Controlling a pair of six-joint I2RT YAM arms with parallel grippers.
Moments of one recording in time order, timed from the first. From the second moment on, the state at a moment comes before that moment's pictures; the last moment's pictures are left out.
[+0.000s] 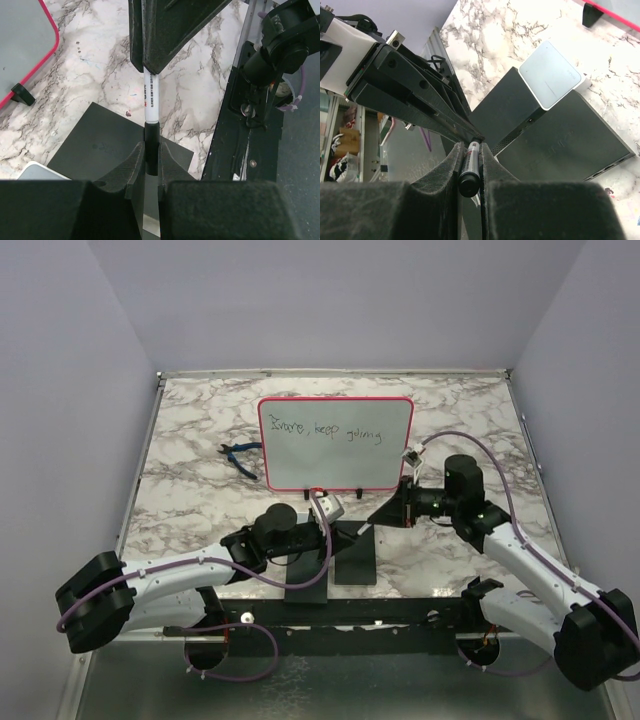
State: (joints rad) left arm -1.02 1.08 0.45 0.41 0.23 -0.20; right arm 0.40 0.99 0.56 0.01 -0.93 0.49
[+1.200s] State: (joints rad) left arm -1.04 1.12 0.34 0.43 0.23 -0.20; right arm 0.66 1.05 0.54 -0.05 -0.66 0.40
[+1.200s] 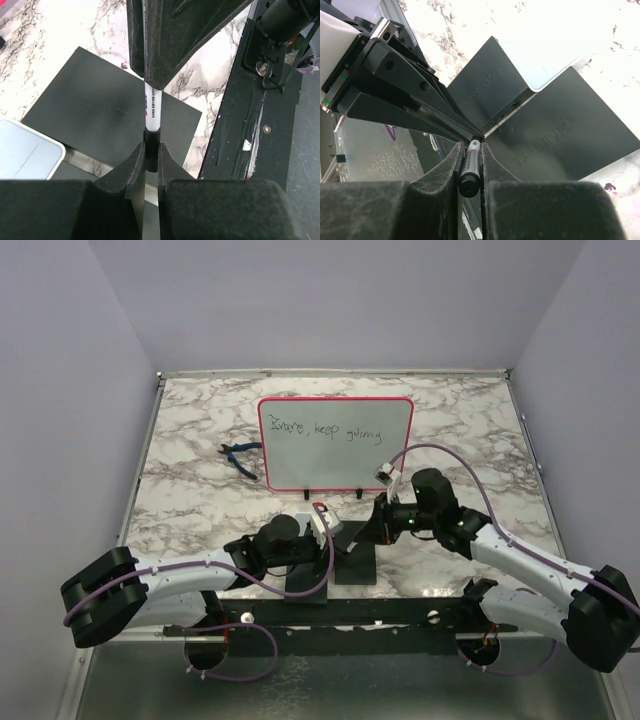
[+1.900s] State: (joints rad) left arm -1.05 1.12 0.30 0.42 0.23 -0.19; right arm 0.79 1.12 0.56 -0.04 -0.53 0.39
